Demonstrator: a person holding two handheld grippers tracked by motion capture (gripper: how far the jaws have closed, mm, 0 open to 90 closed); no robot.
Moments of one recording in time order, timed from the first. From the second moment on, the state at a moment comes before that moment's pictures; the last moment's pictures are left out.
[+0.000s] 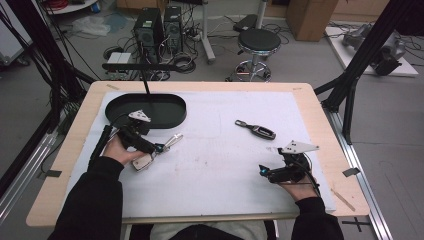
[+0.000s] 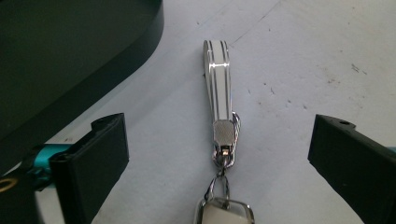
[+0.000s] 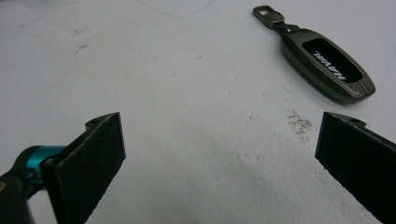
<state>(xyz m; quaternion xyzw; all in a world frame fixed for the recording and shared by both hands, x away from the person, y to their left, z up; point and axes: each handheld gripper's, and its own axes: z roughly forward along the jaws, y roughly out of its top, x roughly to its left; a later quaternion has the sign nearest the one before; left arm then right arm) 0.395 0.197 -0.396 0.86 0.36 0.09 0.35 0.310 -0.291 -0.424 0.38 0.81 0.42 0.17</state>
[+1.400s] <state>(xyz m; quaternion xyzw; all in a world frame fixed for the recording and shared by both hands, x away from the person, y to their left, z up) 0.438 0.147 -0.420 0.89 0.37 0.06 0.25 0.309 -0.296 -0.422 0.38 0.80 0.42 0.19</state>
